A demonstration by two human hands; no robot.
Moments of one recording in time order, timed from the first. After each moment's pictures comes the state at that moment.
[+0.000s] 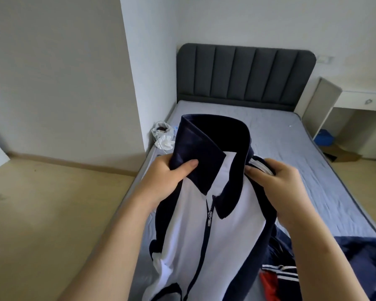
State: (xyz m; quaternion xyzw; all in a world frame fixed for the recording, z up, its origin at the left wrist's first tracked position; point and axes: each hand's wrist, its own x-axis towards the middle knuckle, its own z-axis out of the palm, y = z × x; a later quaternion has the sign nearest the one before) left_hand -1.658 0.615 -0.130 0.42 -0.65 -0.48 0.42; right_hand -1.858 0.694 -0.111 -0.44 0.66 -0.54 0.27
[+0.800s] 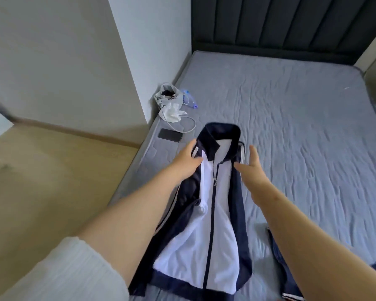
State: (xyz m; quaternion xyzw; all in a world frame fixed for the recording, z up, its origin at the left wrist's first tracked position) left_hand -1.778 0.331 -0.316 0.57 -0.60 -0.51 0.23; right_hand -1.936 0.399 -0.298 -0.37 0.67 -0.45 0.46
